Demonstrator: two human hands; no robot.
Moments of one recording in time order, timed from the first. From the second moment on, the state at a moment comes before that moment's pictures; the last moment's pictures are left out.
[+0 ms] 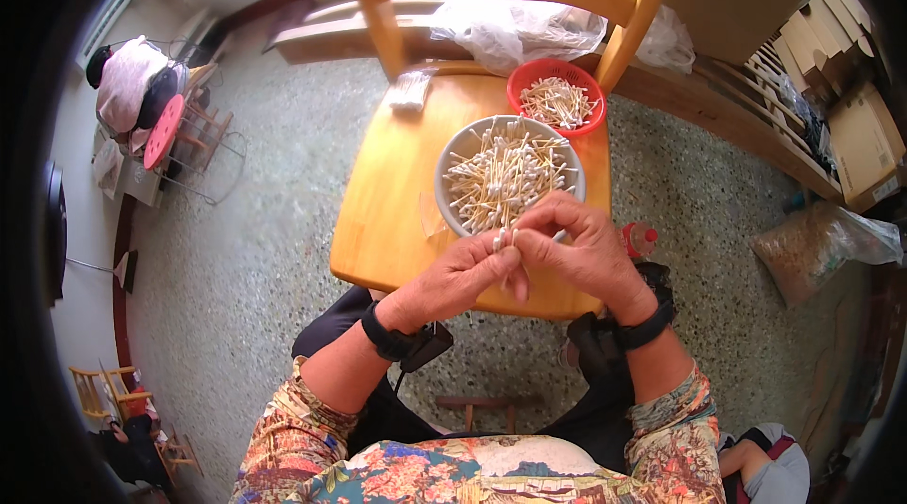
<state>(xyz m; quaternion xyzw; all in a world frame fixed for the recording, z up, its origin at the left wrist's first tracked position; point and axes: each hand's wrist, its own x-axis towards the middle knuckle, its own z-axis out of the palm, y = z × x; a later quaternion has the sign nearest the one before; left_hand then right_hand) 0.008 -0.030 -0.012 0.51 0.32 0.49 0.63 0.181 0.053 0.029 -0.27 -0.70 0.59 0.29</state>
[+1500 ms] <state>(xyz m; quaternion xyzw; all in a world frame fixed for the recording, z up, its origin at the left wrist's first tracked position) 0.016 -0.015 0.007 0.29 0.36 0.63 0.62 0.175 0.043 0.008 -0.32 -0.69 0.48 0.44</state>
